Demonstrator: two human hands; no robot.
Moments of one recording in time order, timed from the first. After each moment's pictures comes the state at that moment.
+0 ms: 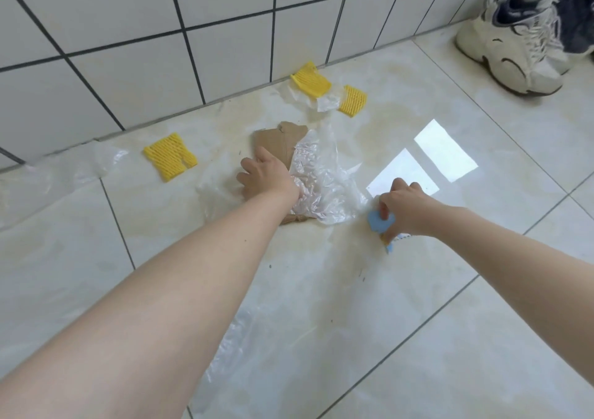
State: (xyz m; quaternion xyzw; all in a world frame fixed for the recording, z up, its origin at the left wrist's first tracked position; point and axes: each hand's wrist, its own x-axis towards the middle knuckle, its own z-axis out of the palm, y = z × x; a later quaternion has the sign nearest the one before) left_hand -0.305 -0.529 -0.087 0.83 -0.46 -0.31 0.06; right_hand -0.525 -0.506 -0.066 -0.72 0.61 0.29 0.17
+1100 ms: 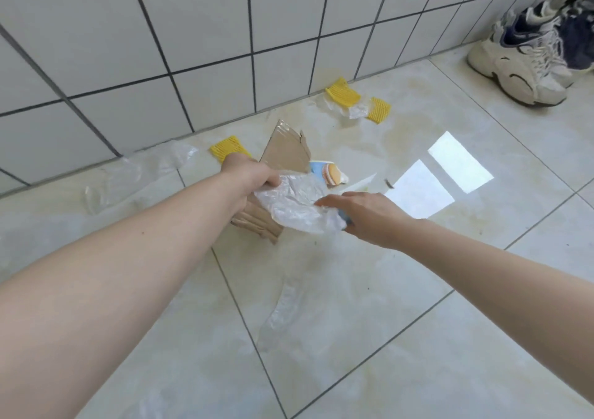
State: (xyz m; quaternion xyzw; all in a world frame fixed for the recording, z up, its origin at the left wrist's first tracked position) left_hand -0.171 -0.459 -0.011 0.73 -0.32 -0.53 0.29; right_hand -0.398 -0.436 -0.031 -0.85 0.49 0.10 0.16
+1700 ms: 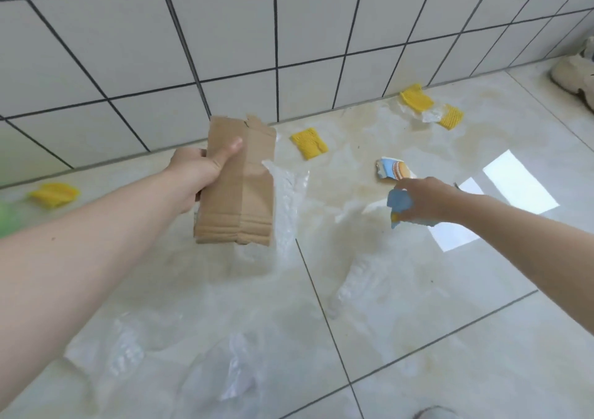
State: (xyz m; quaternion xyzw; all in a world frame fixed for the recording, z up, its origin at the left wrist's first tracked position) left_hand 0.002 -0.360 0.025 0.78 -0.25 -0.46 0.35; right_hand -0.357 -0.441 -0.013 -0.75 0.60 0.23 0.18
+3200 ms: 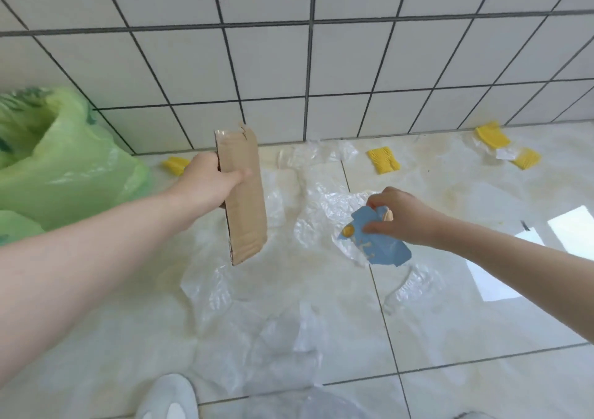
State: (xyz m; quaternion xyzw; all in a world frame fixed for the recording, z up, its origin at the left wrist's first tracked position) left_hand 0.081 -0.221 0.094 0.79 -0.35 -0.36 0.35; right_hand -0.201 -0.347 0.049 -0.84 0.43 0.08 0.31
